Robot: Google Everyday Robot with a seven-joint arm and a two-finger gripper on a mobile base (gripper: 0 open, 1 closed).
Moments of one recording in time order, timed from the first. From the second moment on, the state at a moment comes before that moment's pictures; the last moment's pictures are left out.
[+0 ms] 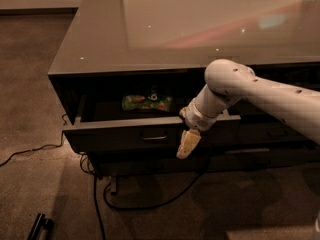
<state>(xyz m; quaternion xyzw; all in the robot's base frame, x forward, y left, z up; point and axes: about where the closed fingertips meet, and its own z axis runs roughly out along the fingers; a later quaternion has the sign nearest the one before) 0.560 -0.087 0.653 -0.65 0.73 0.17 0.14</state>
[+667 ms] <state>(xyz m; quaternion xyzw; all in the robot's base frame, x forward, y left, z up) 0.548 -0.090 0.664 -0.64 0.73 0.18 0.14</state>
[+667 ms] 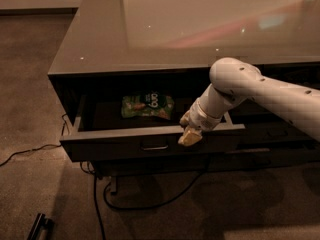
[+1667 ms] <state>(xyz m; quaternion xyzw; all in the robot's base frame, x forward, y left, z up) 0.551 -0.090 0.664 -0.64 0.73 0.18 0.13</state>
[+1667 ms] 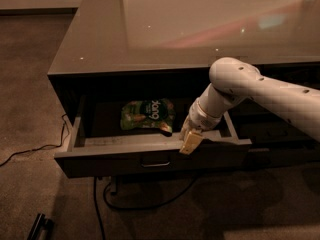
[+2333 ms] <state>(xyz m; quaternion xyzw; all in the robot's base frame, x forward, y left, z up) 0.543 -0.088 0.656 -0.64 0.73 0.19 0.14</state>
